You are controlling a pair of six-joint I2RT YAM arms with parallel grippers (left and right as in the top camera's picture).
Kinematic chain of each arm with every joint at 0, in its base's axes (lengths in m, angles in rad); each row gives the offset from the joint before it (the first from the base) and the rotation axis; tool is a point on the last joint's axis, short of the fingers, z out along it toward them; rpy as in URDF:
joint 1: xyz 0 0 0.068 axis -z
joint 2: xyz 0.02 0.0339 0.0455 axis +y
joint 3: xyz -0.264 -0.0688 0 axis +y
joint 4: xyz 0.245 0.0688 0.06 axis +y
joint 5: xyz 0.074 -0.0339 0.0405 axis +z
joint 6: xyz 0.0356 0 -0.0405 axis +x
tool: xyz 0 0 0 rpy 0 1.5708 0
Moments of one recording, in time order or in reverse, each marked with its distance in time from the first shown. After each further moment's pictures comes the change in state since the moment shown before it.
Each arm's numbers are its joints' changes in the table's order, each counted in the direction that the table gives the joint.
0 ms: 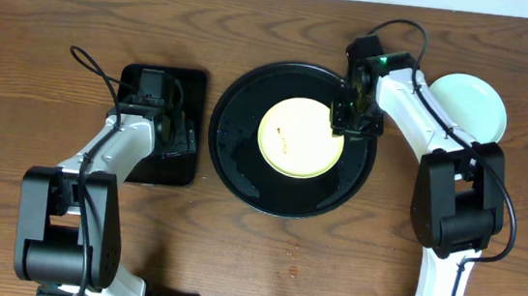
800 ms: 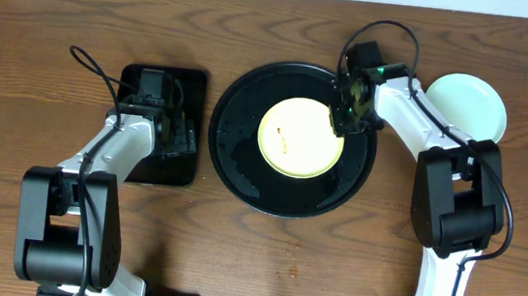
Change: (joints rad) left arm 0.000 0.000 0.000 0.000 0.000 0.000; right arm 0.003 0.000 0.099 -0.178 -0.054 -0.216
